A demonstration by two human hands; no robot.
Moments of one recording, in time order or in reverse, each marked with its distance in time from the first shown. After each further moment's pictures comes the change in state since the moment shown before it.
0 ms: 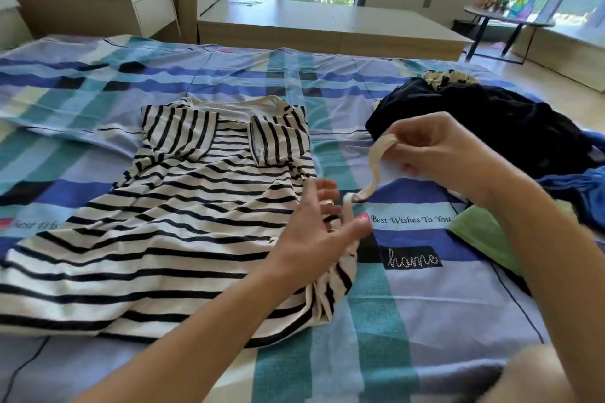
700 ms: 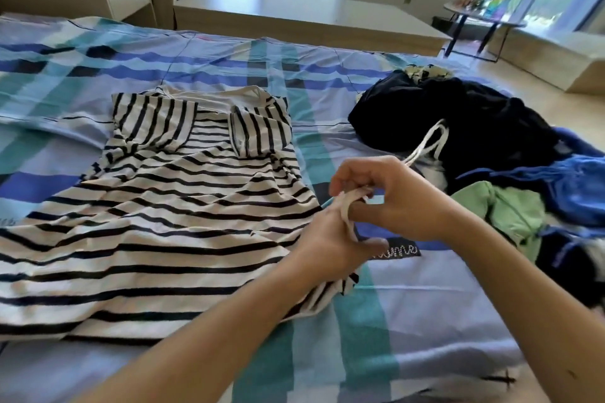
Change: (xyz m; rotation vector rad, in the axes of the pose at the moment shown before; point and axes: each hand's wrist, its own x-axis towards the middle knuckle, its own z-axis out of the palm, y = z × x) left_hand 0.017 -0.009 0.043 0.249 -0.115 0.062; right_hand -0.029 0.012 0.039 -0.153 -0.238 -0.160
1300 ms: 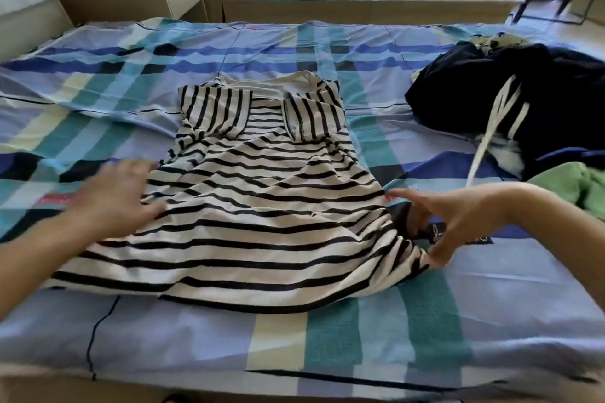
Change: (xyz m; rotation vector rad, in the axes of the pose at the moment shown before) left_hand -0.118 -0.129 -0.283 1.042 0.177 -0.536; right_hand 0.011 0.057 0.008 -0.246 -0.717 0.530
